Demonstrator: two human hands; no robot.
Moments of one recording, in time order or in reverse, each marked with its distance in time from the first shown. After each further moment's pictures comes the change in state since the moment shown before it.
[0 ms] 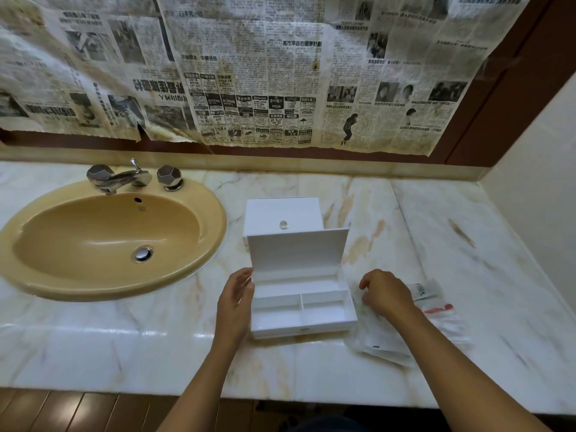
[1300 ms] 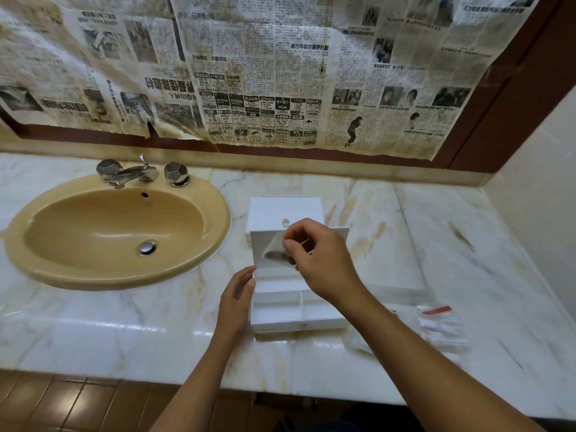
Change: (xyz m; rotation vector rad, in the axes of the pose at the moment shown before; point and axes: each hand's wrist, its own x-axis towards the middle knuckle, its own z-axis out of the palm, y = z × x) left_hand -0.004 -0.001 -0.001 -0.068 -0.041 -0.005; right_hand -0.090 -0.128 -0.070 0.826 0.197 -0.588
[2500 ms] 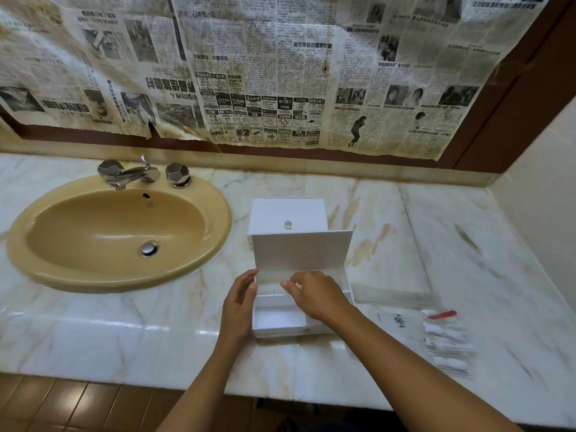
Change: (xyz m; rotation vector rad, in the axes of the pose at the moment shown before) left_hand 0.001 -0.005 0.004 0.060 0.042 -0.019; right_hand 0.008 0.101 0.043 -0.595 -0.367 0.248
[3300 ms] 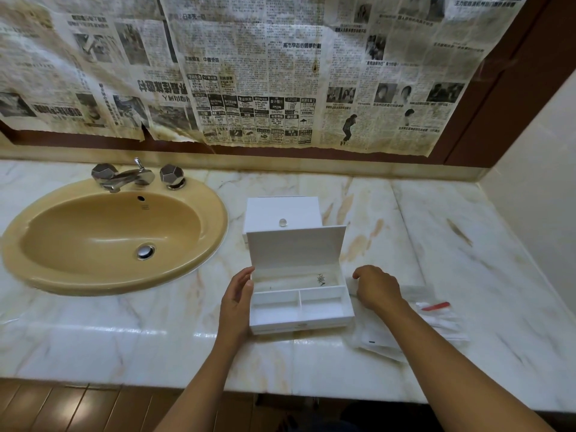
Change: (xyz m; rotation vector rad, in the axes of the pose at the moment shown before) left_hand -0.005 0.003 0.001 -0.044 -0.019 0.015; right_hand -0.011 0.095 -0.036 -0.252 0.050 0.358
